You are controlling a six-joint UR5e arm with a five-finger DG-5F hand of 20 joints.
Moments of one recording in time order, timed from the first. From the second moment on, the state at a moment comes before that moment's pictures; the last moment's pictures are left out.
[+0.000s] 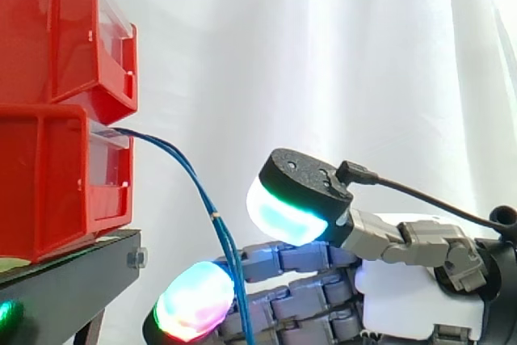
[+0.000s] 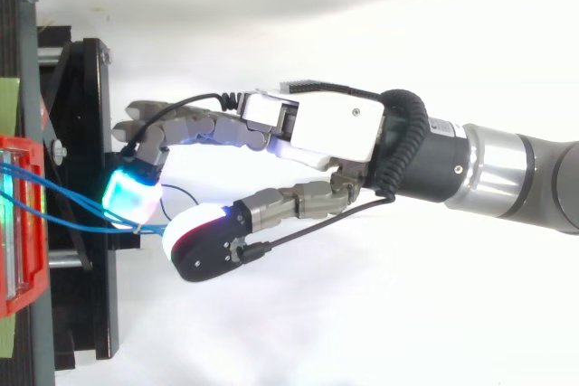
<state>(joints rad) 0.16 -2.40 -1.28 -2.49 -1.23 -0.22</state>
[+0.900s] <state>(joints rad) 0.16 -2.40 -1.22 -2.56 -1.26 -0.24</state>
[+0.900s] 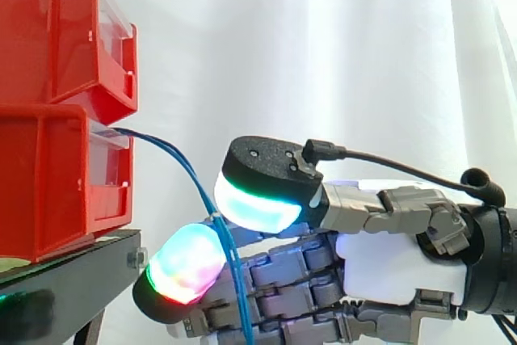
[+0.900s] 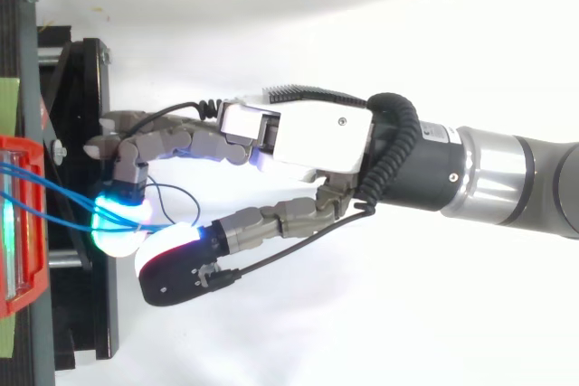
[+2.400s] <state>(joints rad) 0.14 -2.40 -1.16 -2.64 -1.28 -0.27</state>
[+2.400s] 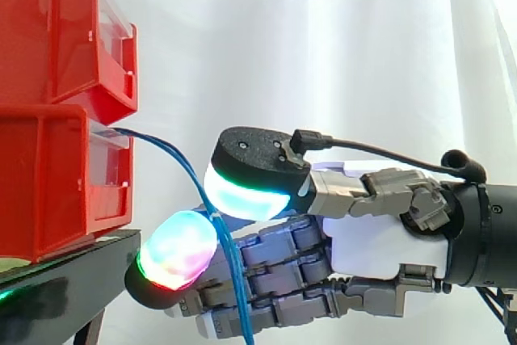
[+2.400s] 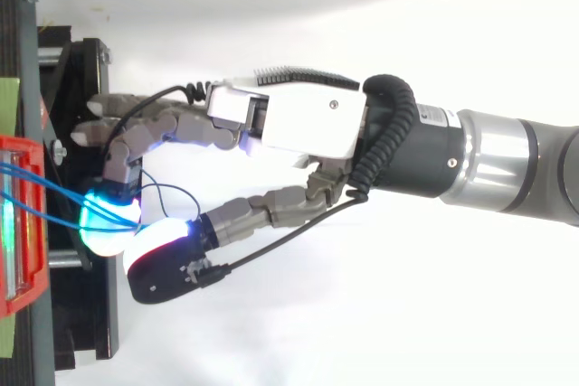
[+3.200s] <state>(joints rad) 0.12 -2.39 -1.16 -2.66 -1.29 -0.28</state>
